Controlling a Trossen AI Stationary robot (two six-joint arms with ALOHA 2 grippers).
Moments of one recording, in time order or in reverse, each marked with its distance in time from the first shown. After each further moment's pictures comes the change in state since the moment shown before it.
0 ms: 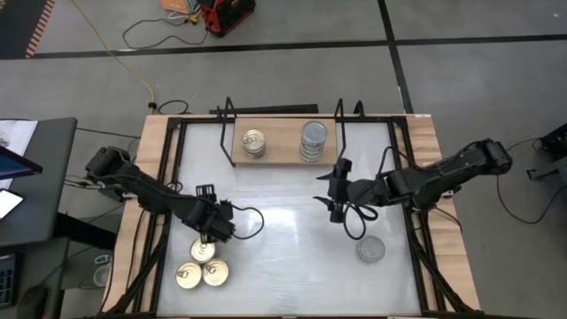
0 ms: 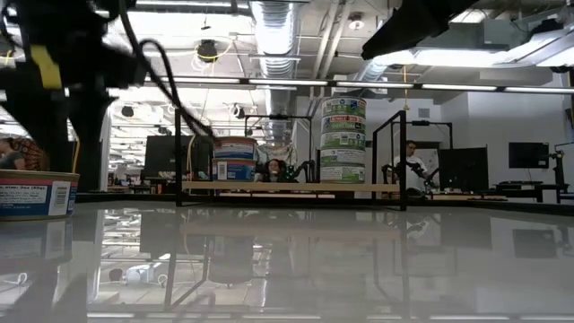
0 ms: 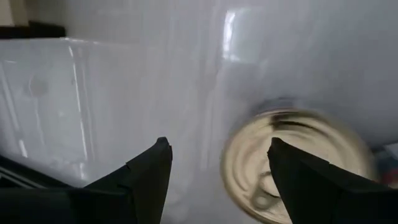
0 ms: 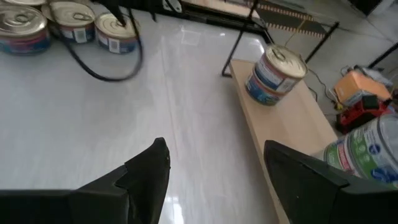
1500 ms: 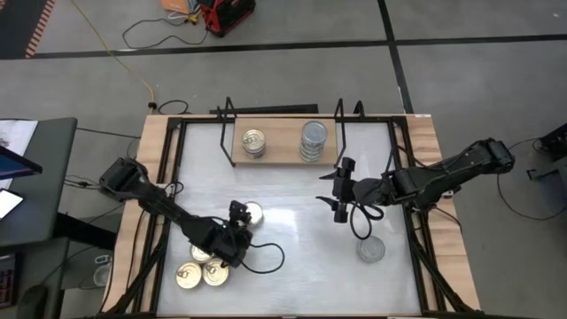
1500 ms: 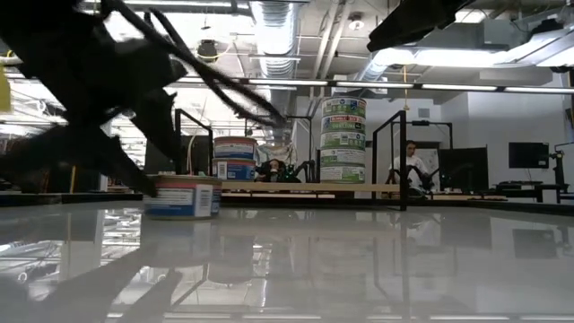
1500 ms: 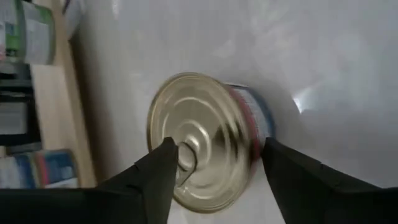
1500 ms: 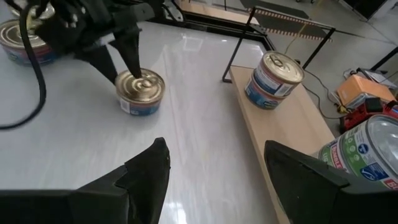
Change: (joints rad) left arm -0.116 0.211 -0.057 0.660 -0.434 0.576; right arm 0.016 -0.046 0.001 -0.022 0.002 0.016
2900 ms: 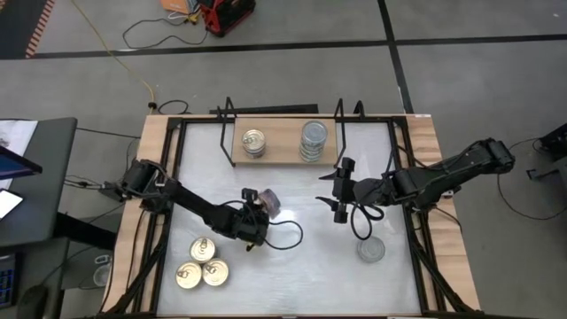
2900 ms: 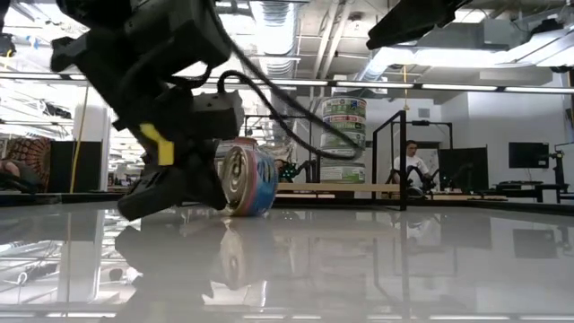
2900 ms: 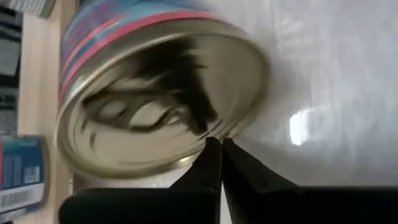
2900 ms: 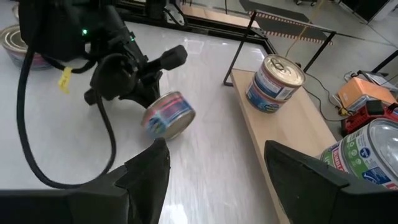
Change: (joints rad) left arm 0.209 0.150 0.016 0.256 0.002 -0.029; right arm 0.002 0.000 0.000 0.013 0.000 -0.002
